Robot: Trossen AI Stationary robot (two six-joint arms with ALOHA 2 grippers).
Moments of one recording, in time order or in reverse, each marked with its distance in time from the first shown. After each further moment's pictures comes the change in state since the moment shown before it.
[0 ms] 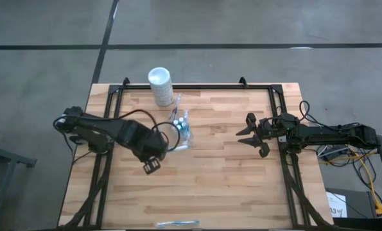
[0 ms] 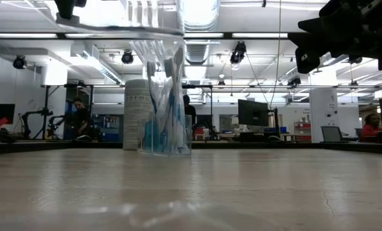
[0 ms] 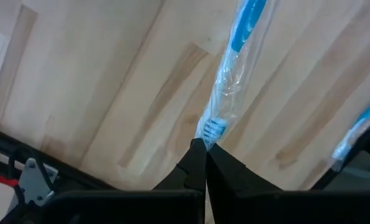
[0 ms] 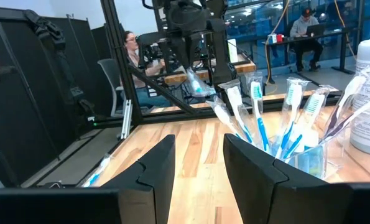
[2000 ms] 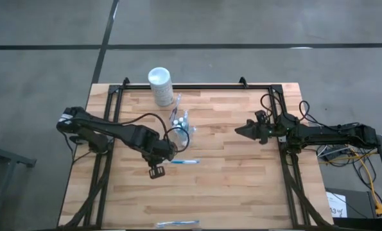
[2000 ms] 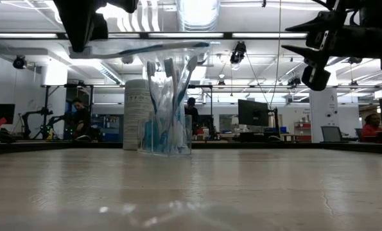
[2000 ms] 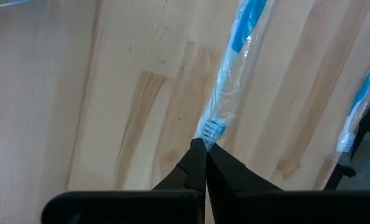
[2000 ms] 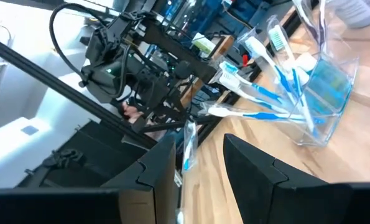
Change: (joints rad) left arm 0.042 -0.001 -0.244 0.348 0.097 0.278; right arm 0.002 0.006 0.000 0.008 0.167 0.769
